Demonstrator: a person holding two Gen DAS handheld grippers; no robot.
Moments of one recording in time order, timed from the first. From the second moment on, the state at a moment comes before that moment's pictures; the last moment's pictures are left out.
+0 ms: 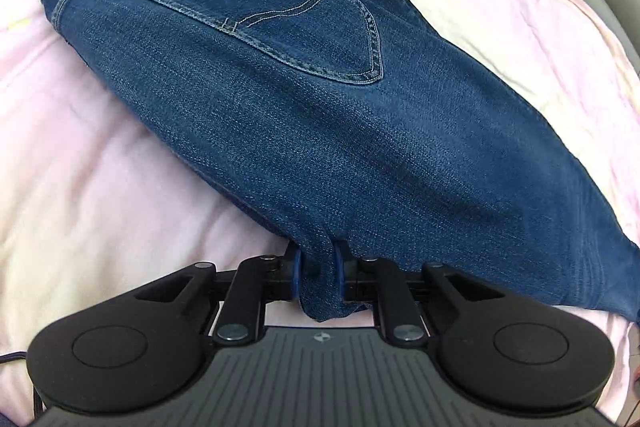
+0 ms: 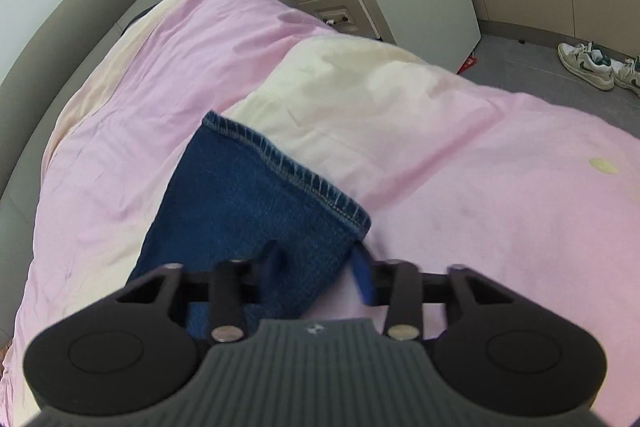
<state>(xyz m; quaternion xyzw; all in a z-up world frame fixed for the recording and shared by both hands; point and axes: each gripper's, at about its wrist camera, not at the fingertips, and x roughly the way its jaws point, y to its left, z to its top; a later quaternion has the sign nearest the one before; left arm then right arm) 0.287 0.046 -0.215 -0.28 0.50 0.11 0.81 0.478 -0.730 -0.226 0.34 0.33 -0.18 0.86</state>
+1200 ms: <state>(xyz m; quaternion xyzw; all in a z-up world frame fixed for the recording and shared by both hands) 0.287 0.049 -0.219 -0.30 0.49 0.12 0.81 0.506 -0.749 -0.264 0.42 0.31 -0.17 0.83</state>
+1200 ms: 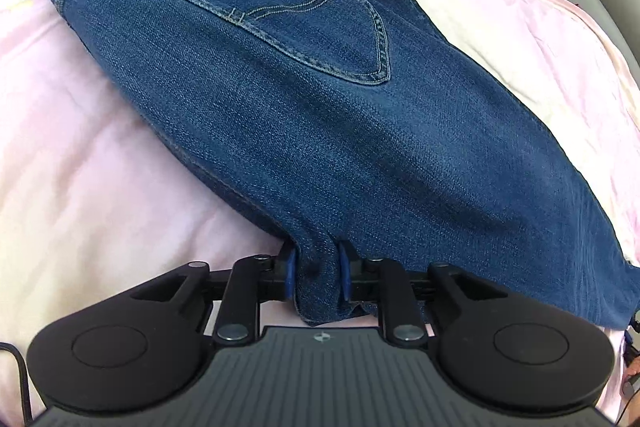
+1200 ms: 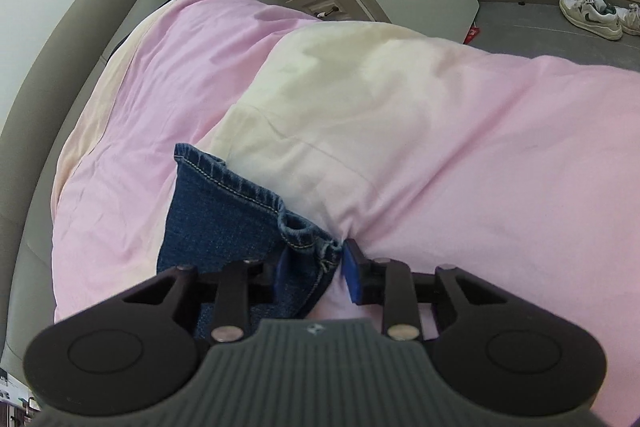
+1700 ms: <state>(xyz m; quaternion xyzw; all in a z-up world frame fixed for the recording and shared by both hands) 0.265 0.073 -0.162 -0.30 0.47 0.09 0.83 0.450 -0.726 -0.118 0.30 0.27 -0.23 0.88</state>
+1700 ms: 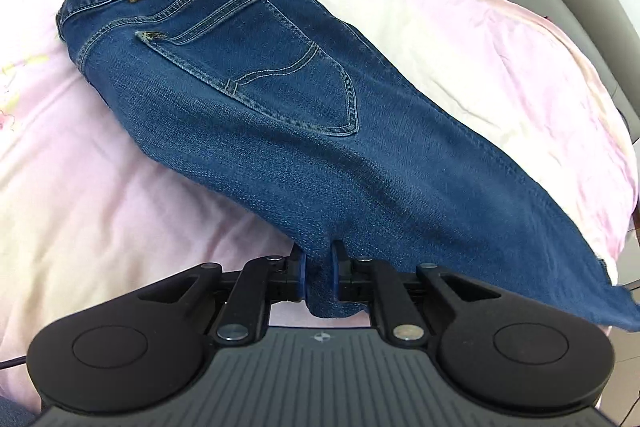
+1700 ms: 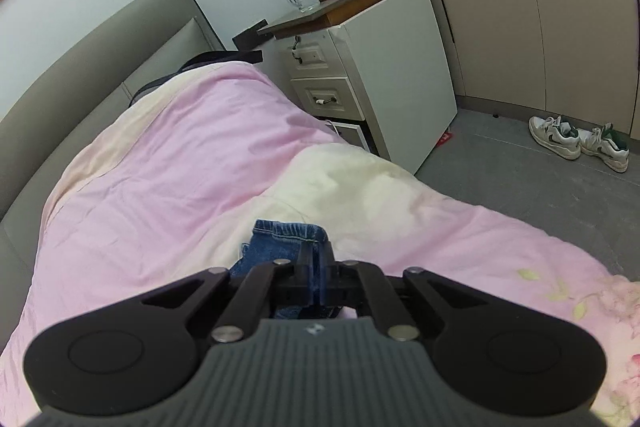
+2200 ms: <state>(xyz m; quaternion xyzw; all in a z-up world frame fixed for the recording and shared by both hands) 0.260 0.078 -0.154 -0.33 0.44 0.09 0.83 0.534 -0.675 -0.033 0.21 0.24 -0.15 0.94</state>
